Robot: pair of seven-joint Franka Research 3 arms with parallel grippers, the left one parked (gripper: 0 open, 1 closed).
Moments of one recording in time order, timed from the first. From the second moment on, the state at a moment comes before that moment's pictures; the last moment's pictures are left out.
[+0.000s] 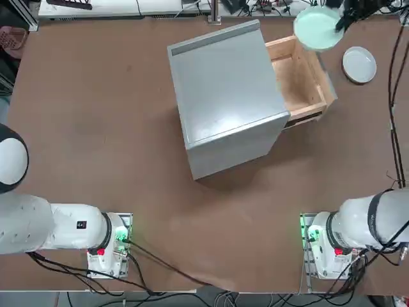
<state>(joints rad) -0.08 0.09 0.01 -1.64 0.30 1.60 -0.02</state>
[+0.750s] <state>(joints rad) 0.12 0.10 0.01 -1.73 0.23 1.66 0.02</state>
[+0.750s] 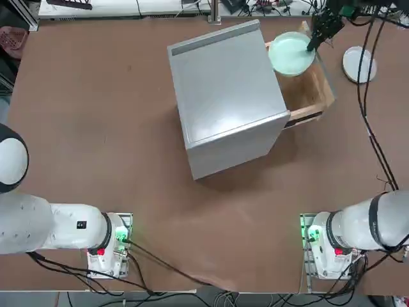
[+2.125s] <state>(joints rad) 0.04 0.14 -0.02 -1.59 0.05 1.67 -0.04</state>
